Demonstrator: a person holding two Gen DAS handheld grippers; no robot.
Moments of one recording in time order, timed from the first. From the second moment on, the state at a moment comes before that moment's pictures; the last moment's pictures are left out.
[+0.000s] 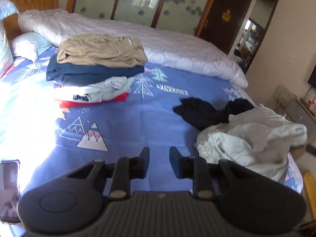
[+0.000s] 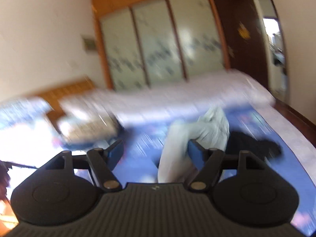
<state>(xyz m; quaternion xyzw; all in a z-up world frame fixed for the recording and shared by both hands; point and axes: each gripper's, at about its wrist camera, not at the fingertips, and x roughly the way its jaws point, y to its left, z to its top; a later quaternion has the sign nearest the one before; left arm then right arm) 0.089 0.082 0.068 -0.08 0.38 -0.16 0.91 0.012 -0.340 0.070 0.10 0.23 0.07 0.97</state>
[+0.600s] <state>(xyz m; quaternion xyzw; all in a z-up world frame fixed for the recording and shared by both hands) 0.091 0.045 0.056 -0.07 0.39 -0.17 0.90 0.027 -0.216 -0.048 0.21 0.41 0.26 0.85</state>
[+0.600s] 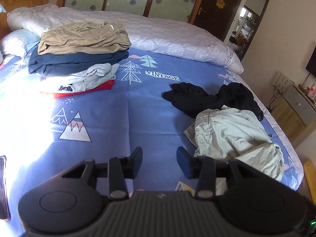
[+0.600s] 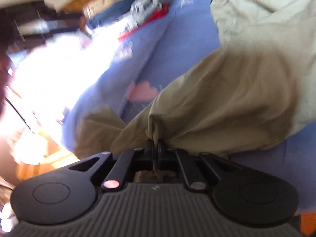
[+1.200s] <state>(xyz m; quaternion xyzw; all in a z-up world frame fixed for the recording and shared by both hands) 0.172 -0.116 -0.073 -0.01 0.44 -0.24 0.86 -0.058 -0.519 -0.041 0.31 0.16 -0.24 0.91</state>
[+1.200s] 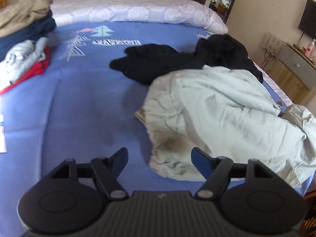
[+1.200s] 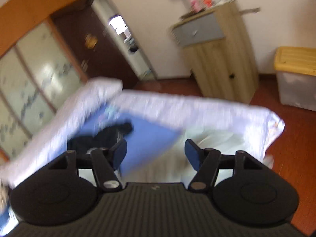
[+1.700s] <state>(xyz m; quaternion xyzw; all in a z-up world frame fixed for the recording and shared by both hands) 0.174 0.033 0.045 -0.17 0.39 -0.24 0.88 0.009 -0.479 -0.025 0.41 0.20 -0.01 0.89</state>
